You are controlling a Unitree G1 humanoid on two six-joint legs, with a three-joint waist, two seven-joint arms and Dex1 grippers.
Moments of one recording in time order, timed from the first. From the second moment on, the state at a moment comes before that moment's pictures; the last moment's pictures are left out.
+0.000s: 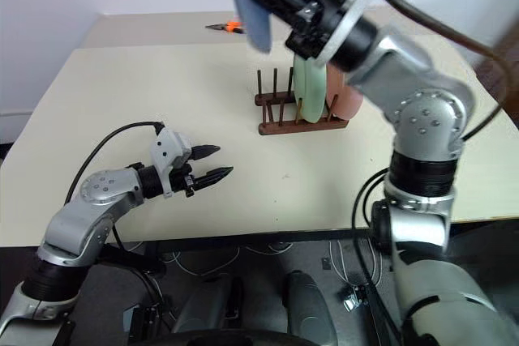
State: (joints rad) left arm -0.24 0.59 -0.08 -0.38 -0.38 0.50 -0.72; right arm -0.97 -0.36 -0.19 -0.19 1.10 0.89 0.32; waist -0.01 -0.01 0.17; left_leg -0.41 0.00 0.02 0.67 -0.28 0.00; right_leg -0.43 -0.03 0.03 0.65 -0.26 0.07
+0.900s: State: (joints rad) left arm -0.22 0.58 -0.06 -0.39 -0.38 0.51 -0.71; right arm -0.95 -0.33 -0.19 0.16 0.96 0.94 0.27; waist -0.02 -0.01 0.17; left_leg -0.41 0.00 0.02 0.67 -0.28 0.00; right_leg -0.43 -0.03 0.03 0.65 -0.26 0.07
